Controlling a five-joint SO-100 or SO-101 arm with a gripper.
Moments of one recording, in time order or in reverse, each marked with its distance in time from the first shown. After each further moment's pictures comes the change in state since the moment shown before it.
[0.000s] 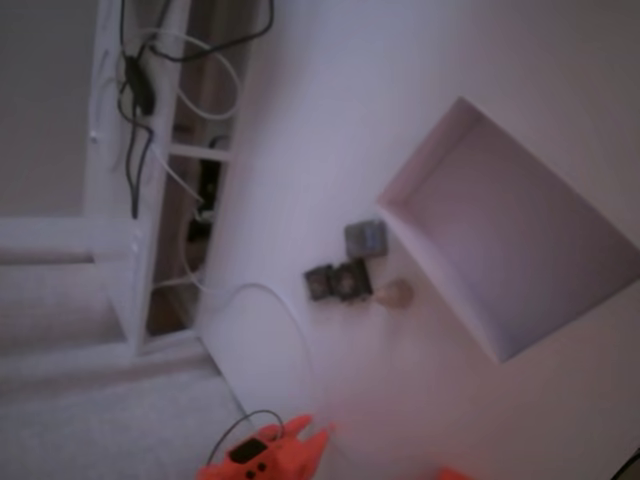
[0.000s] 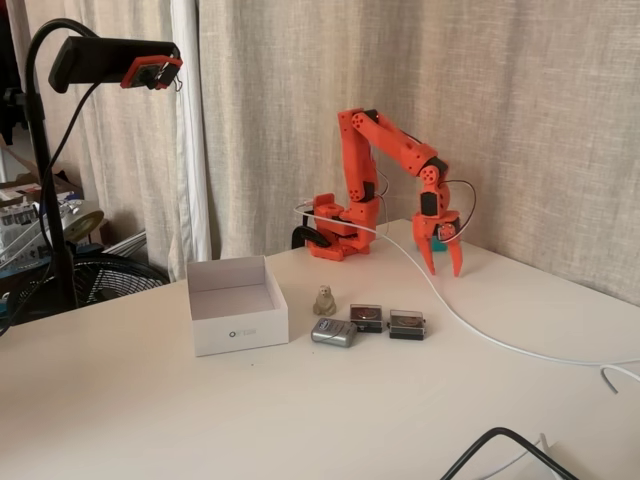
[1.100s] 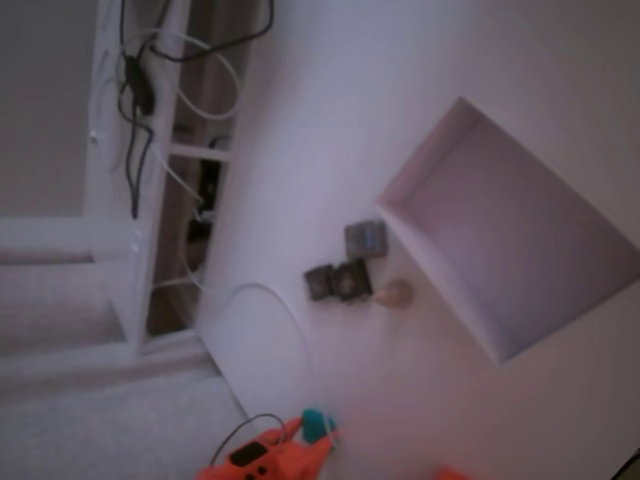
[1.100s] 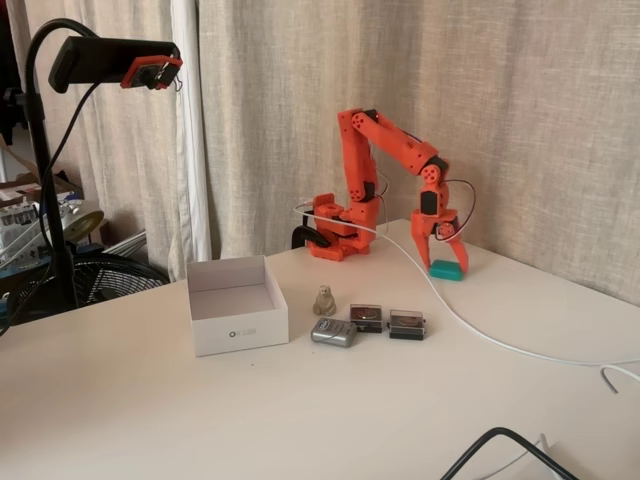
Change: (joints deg) arm 0.6 -0.4 0.0 3.9 0.1
